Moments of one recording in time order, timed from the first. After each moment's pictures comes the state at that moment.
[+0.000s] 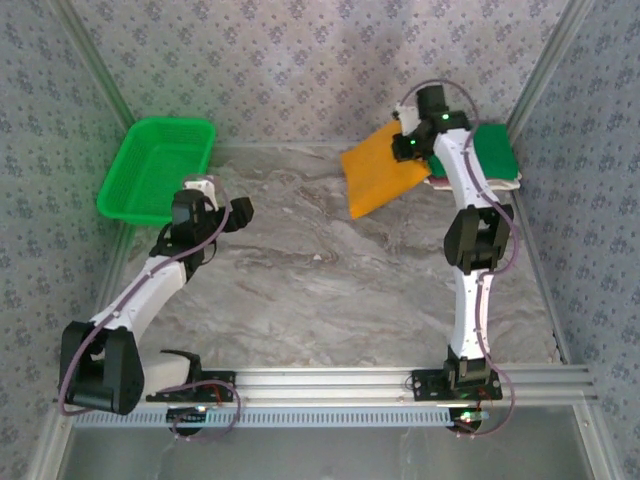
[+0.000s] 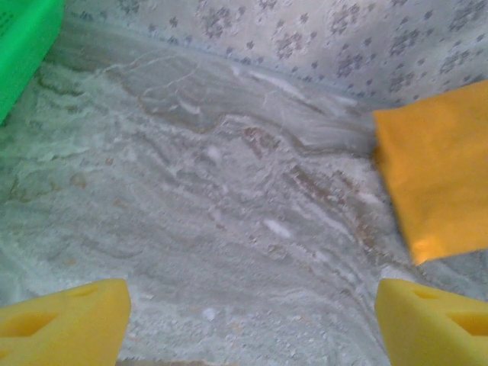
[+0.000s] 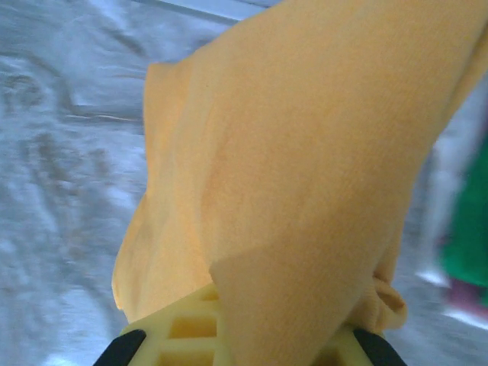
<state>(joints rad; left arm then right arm) -0.21 1.22 0.76 -0.01 0.10 -0.39 0.10 2.28 2.39 -1.07 -0.20 -0.19</state>
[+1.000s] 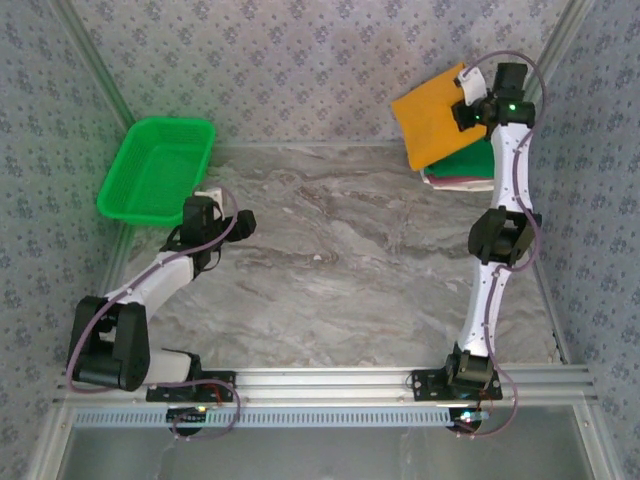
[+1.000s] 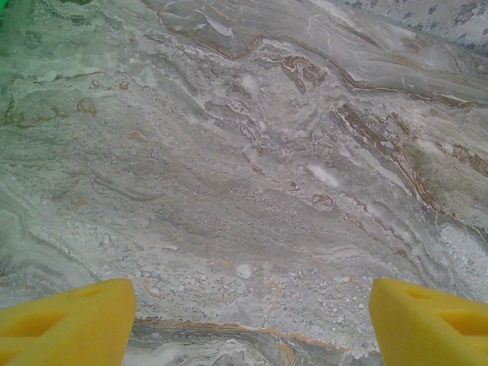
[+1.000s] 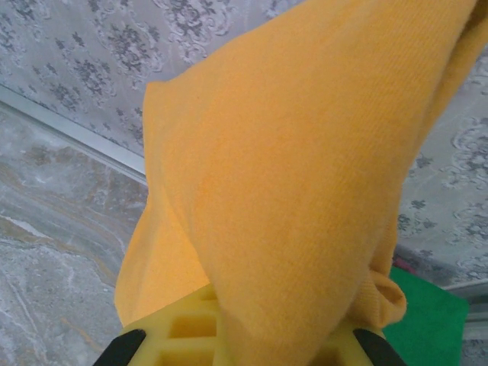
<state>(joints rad) -0.21 1.34 0.72 0.00 0.09 -0.38 -0.17 2.40 2.69 -0.91 -0.36 -0.54</state>
